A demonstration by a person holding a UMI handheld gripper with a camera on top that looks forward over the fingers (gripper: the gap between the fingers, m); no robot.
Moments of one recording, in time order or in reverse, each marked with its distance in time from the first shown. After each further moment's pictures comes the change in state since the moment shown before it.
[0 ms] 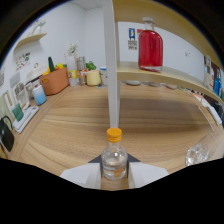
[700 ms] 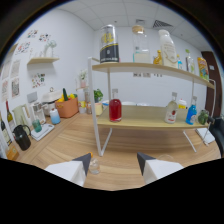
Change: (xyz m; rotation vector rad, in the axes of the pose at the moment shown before) arm 0.059 -0.066 -0.150 0.259 -0.090 -0.054
